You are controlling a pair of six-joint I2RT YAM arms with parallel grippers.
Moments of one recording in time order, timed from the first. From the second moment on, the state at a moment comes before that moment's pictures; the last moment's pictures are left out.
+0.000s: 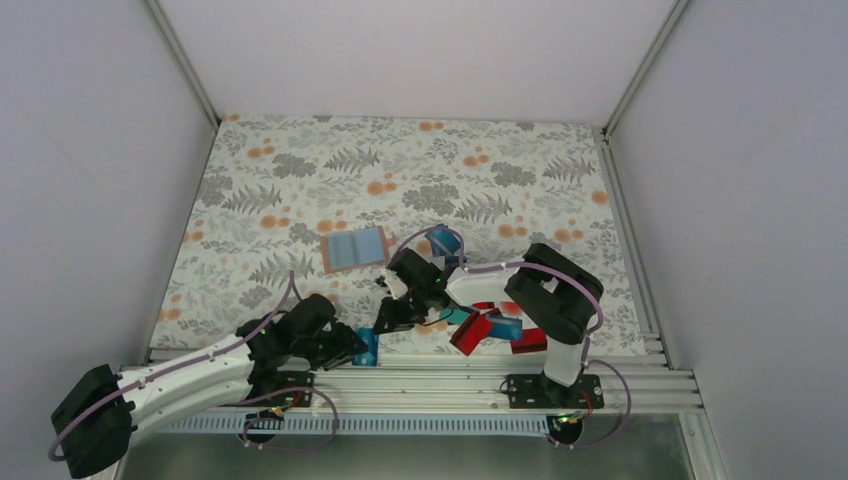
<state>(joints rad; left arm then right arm) -0.89 0.71 0.15 -0.38 0.33 -1.31 0.99 1.85 0.88 -0.08 -0.64 0.74</state>
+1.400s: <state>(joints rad) -0.88 0.85 0.29 -0.35 0.26 -1.23 0.99 1.82 0.84 -0.05 -0.62 0.78</state>
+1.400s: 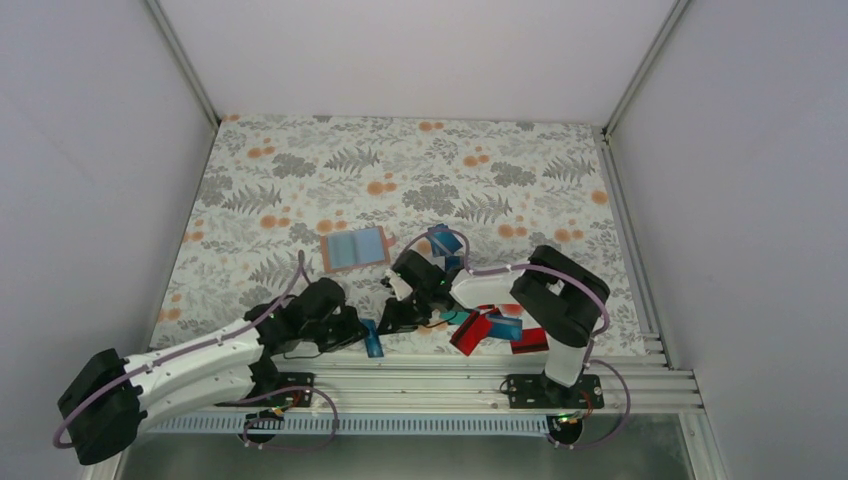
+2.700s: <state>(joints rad) -0.03 1.58 0.99 -0.45 0.59 -0.36 0.61 2.26 1.71 -0.55 -0.73 0.56</state>
